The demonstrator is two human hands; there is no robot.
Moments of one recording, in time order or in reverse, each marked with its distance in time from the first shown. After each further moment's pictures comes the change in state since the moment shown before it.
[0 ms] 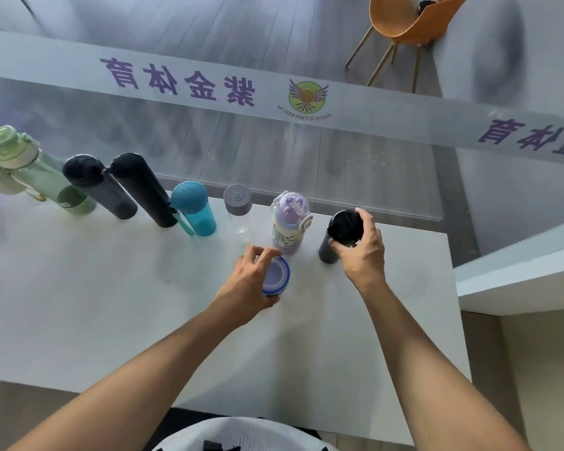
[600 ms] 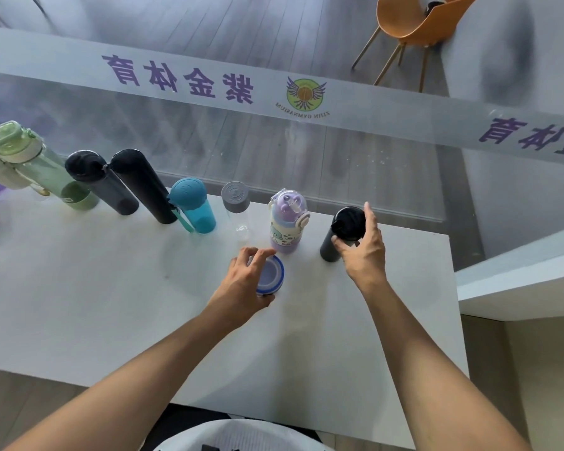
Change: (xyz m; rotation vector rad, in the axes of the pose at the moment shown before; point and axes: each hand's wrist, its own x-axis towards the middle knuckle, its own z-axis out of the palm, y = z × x) left_hand -0.008 0.004 0.006 0.026 0.018 -0.054; right_hand 0.007 0.014 -0.006 0.044 -0.053 0.016
